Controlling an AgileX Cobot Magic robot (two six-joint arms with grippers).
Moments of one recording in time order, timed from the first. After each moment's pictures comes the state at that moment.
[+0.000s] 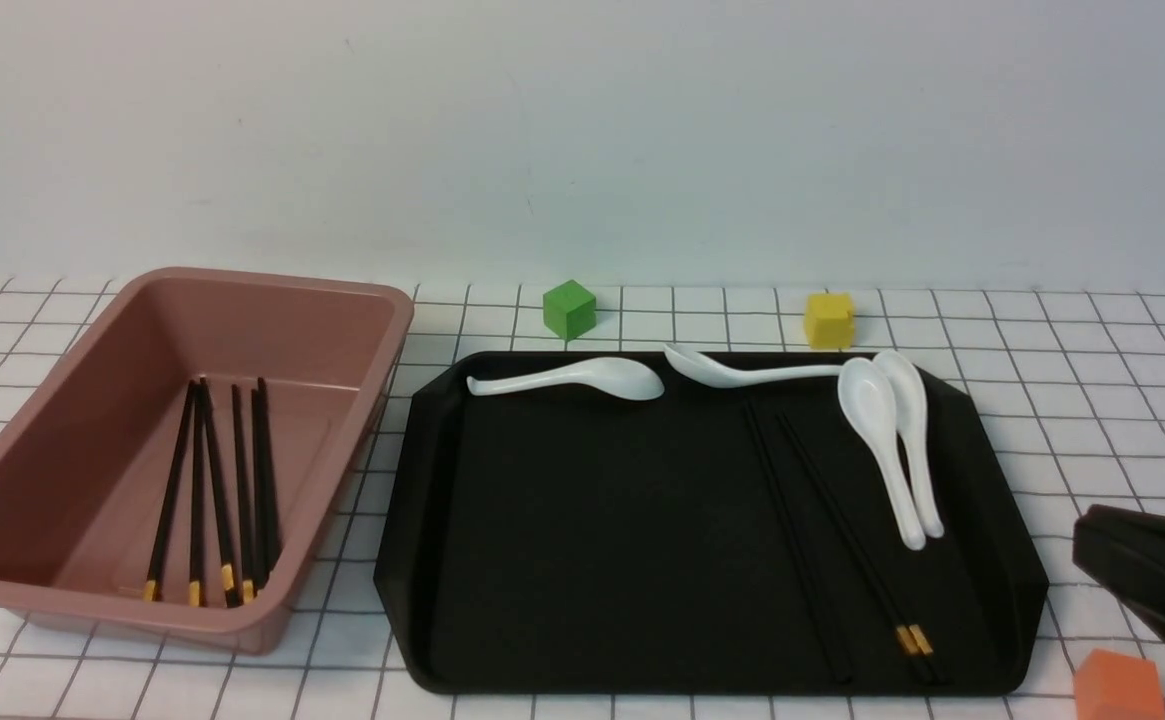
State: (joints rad) right arm 0.55 0.56 -0.44 0.23 0.20 -0.22; left arm -0.09 -0.01 0.03 0.02 0.38 -0.42
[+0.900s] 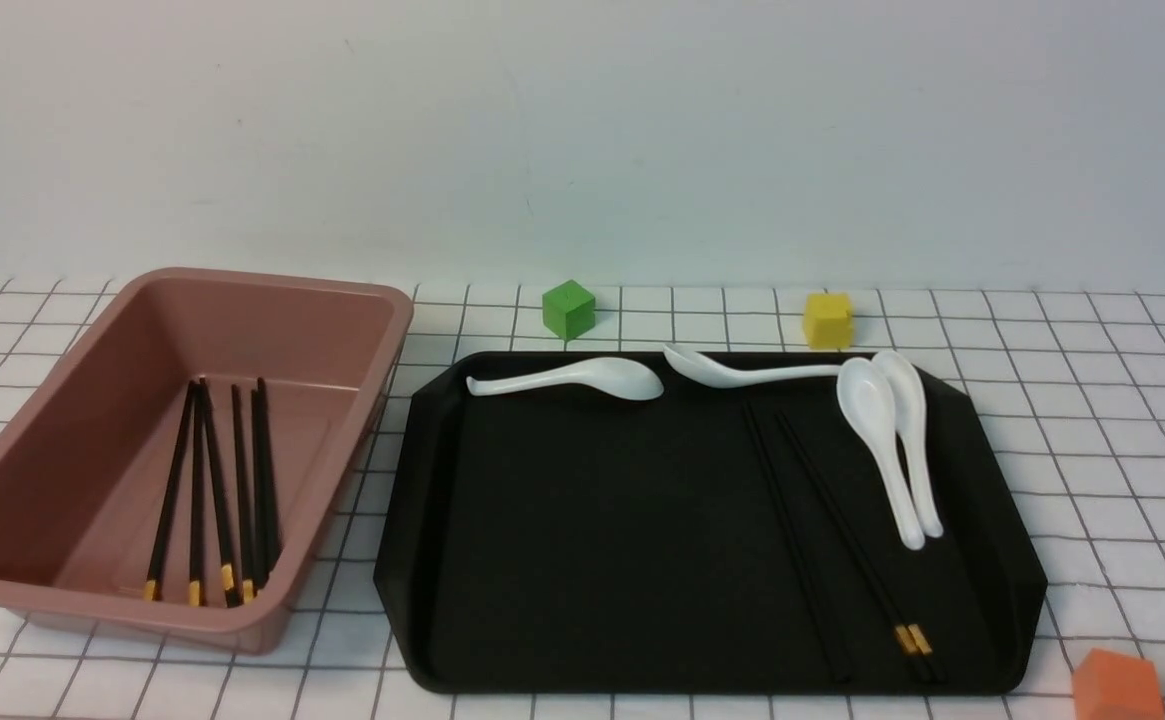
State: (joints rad) right arm 0.01 -0.01 0.02 0.05 0.36 0.04; left arm -0.09 -0.01 0.03 0.02 0.38 -0.42
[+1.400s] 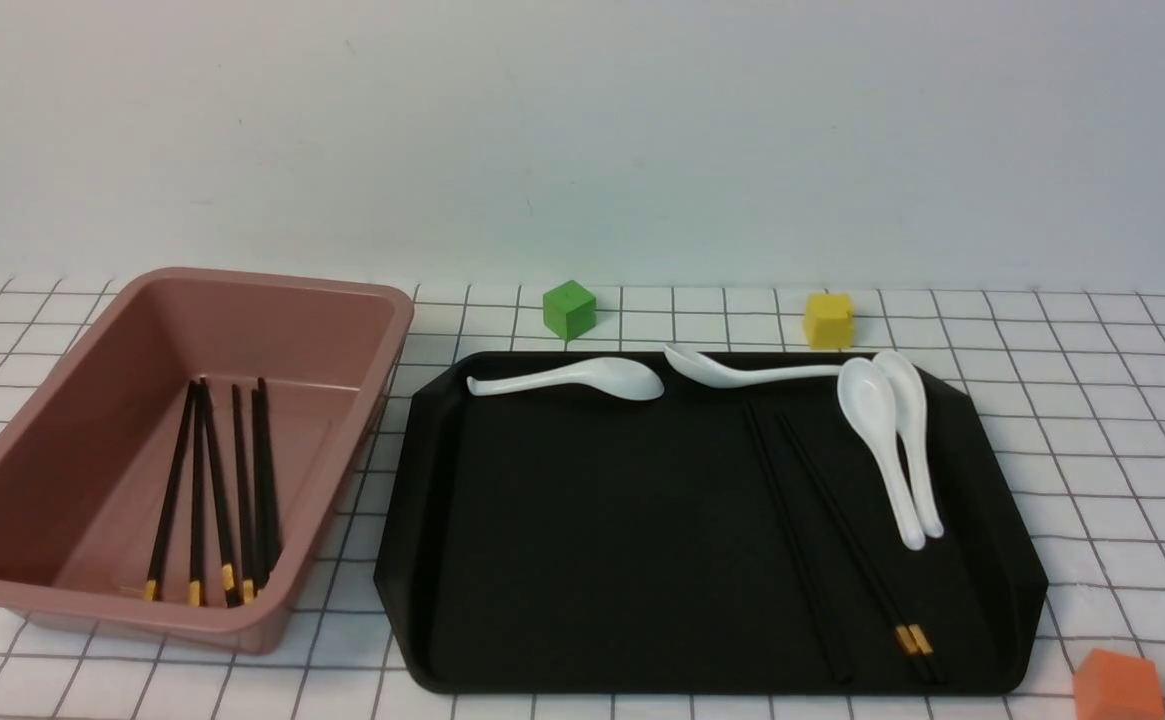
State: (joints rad) right arm 0.00 -0.01 0.02 0.06 0.37 0.04; left arm -0.09 -0.01 0.03 0.02 0.38 -0.42
